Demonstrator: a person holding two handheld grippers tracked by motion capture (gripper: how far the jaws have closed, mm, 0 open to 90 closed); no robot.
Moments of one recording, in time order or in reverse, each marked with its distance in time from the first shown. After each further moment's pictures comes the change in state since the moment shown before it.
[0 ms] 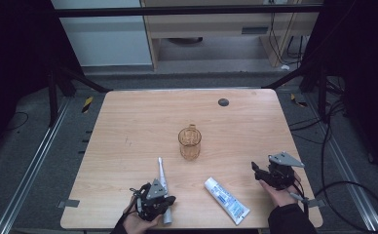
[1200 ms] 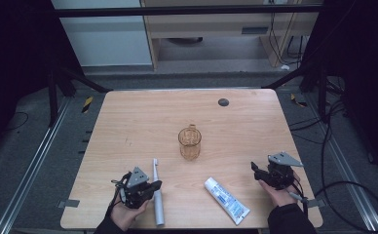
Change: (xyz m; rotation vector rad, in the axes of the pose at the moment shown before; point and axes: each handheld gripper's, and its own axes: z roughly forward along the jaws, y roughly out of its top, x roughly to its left) left arm 0.045 0.005 -0.028 -0.129 0.124 -0.111; right arm 0.001 0.000 0.002 0.009 0.003 -0.003
